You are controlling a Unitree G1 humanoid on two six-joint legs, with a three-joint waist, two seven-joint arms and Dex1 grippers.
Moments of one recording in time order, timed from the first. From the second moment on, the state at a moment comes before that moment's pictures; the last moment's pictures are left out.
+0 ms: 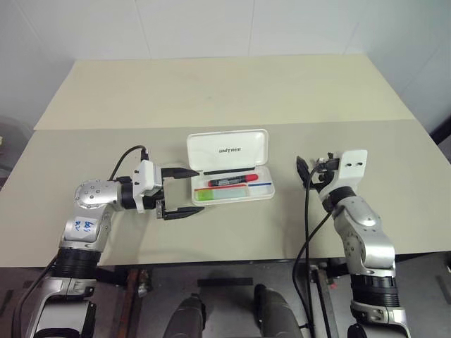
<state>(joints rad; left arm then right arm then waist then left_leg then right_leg) -0.43 0.61 0.04 0.09 -0.36 0.01 -1.21 -0.33 -0.25 -0.18 -0.07 0.22 0.34 0.16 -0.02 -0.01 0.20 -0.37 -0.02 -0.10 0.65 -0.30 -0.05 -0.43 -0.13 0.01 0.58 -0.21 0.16</state>
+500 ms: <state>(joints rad) -0.41 0.66 0.08 0.01 -0.39 0.06 -1.15 -0.44 -0.24 -0.18 0.15 0.17 0.27 0.08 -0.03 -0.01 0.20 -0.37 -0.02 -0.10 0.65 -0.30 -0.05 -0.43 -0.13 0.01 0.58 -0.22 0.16</state>
